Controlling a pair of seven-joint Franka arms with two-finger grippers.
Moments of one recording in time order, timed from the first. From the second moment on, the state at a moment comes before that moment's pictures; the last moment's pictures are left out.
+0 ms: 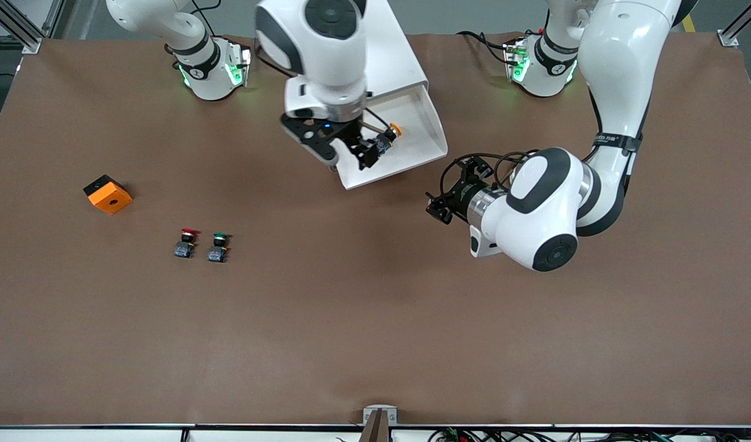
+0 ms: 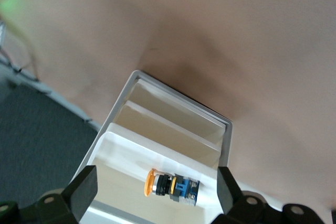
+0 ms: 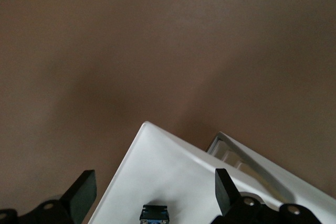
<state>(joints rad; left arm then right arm) -0.27 0.64 -0.19 -1.26 -0.53 1.39 -1.28 0.80 0.27 -0.07 -1.49 0.02 1.75 1.41</state>
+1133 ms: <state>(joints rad) -0.38 0.60 -0.23 -1.22 -0.11 1.60 -0.89 0.08 0.12 -0.08 -1.48 0.04 1.50 0.11</state>
